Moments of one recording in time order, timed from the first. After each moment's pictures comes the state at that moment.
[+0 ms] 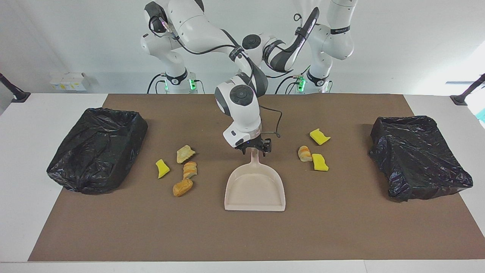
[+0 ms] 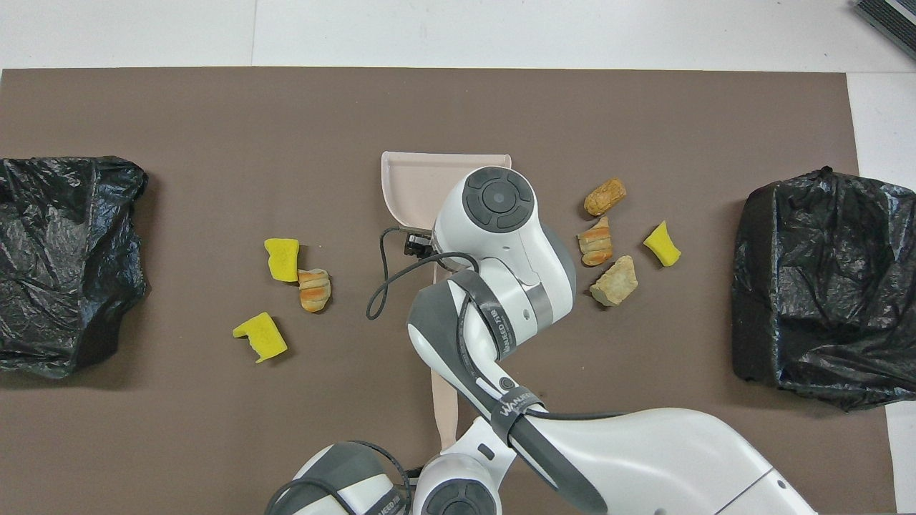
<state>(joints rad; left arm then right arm) -0.94 -0.05 -0.12 -2.36 -0.13 2.23 -0.97 0.53 0.51 0.05 -1.58 0.14 2.14 0.72</state>
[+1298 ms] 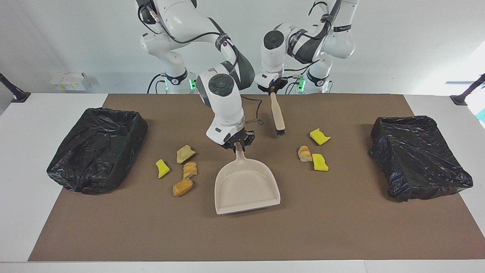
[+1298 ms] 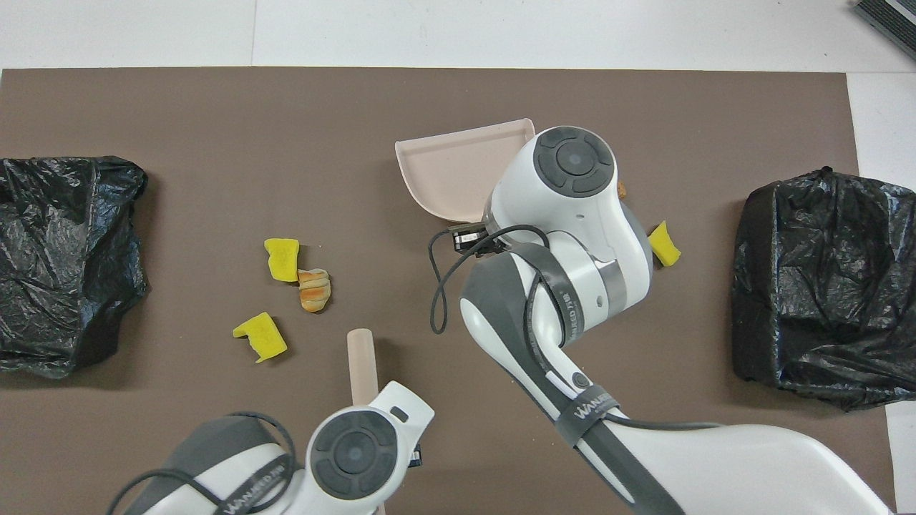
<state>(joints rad) -0.71 -0.25 -0.08 -2.35 -0.13 1.85 -0.84 0.43 0.38 0.04 -1.58 0.13 1.96 0.25</state>
